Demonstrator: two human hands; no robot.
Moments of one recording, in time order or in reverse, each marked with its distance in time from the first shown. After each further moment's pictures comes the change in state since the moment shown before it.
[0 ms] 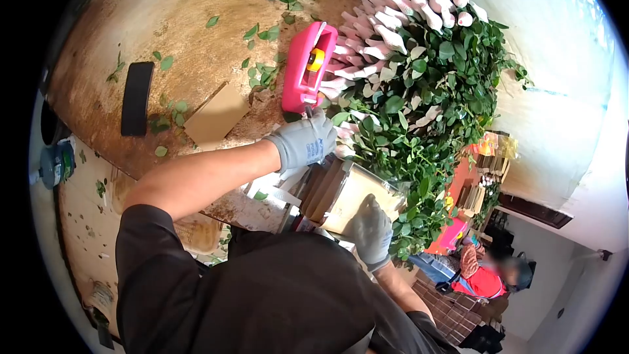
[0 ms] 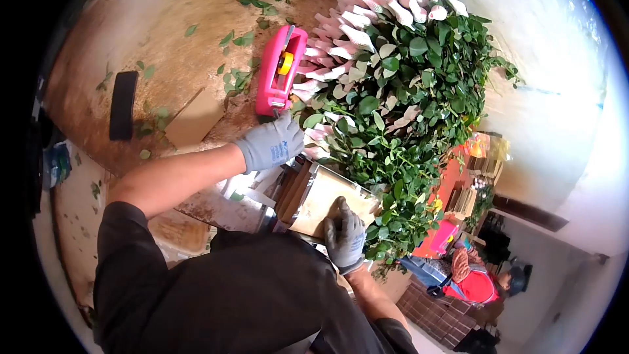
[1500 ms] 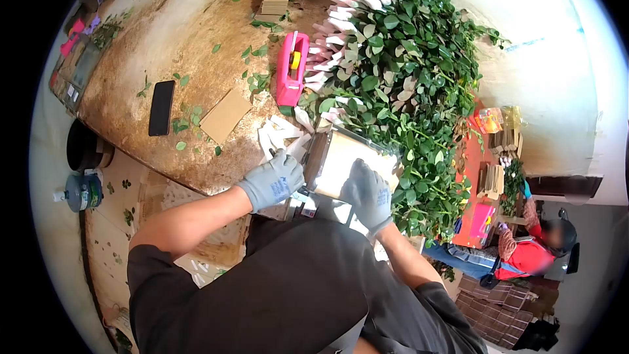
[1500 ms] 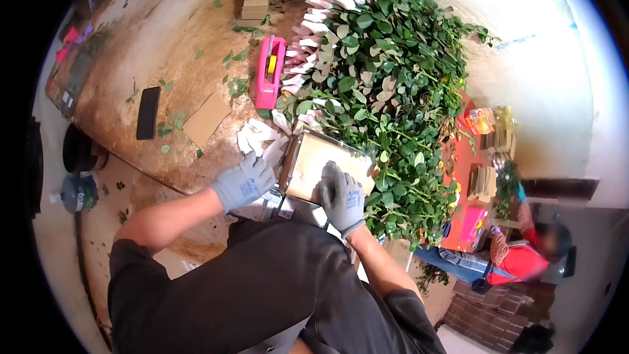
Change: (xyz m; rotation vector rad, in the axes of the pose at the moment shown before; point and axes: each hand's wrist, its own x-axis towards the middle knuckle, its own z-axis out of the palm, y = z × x) left_hand -0.080 0.105 -0.085 0.010 -0.139 0.074; right_hand -0.014 0.022 0.016 0.041 0.131 -0.120
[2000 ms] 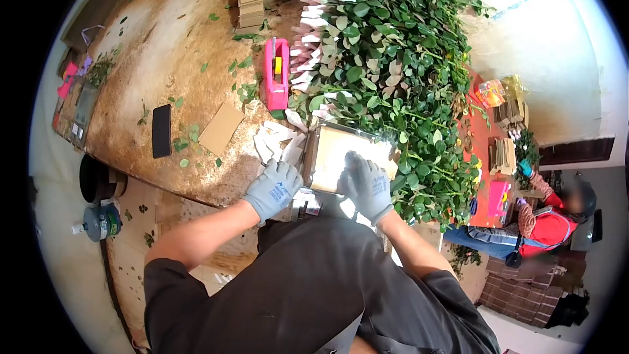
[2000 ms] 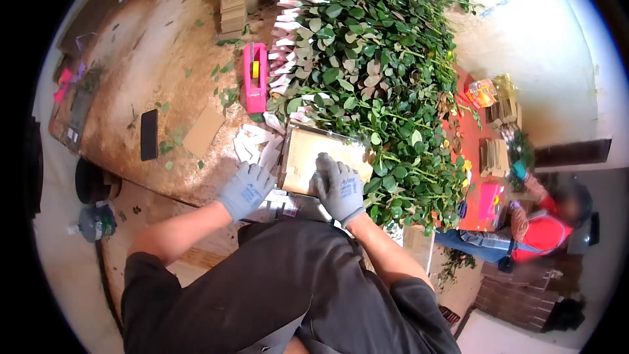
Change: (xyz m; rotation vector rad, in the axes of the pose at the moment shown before) left_hand 0.007 0.022 -0.006 0.012 -0.062 -0.133; right_hand -0.001 -0.010 -0.006 -0.014 -0.026 0.089
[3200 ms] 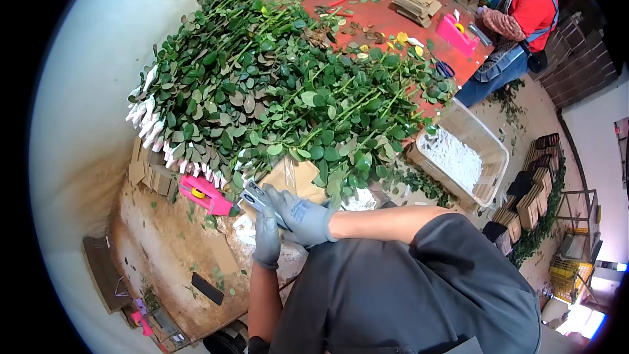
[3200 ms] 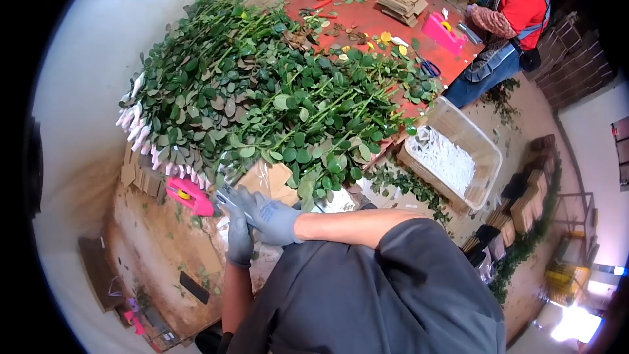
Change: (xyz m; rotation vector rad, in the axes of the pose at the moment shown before) left_hand 0.117 0.032 -0.049 -1.813 -0.063 -0.350; right_hand -0.022 -0.026 -0.019 0.612 0.008 0.196
